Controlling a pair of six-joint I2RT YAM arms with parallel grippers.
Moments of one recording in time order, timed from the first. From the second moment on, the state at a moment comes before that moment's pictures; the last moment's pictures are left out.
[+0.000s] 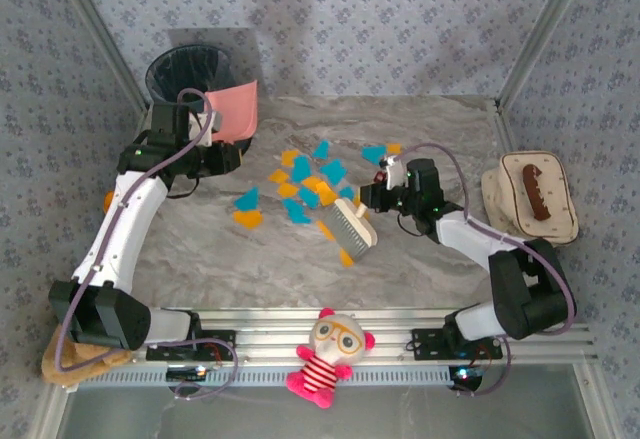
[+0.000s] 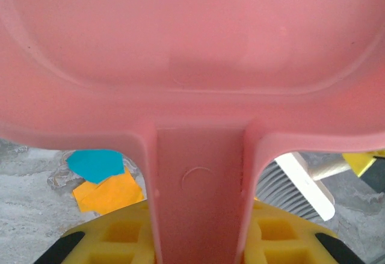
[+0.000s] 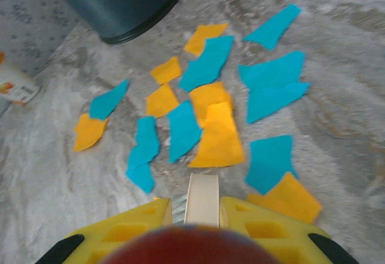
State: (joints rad) left arm -0.16 1.33 1.37 -0.88 0.37 -0.26; right arm 0.33 1.40 0.68 0.19 -0.47 0.24
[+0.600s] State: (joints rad) left arm -0.16 1.34 1.37 -0.90 0.37 -0.23; right arm 0.27 1.30 0.68 0.17 -0.06 0.23
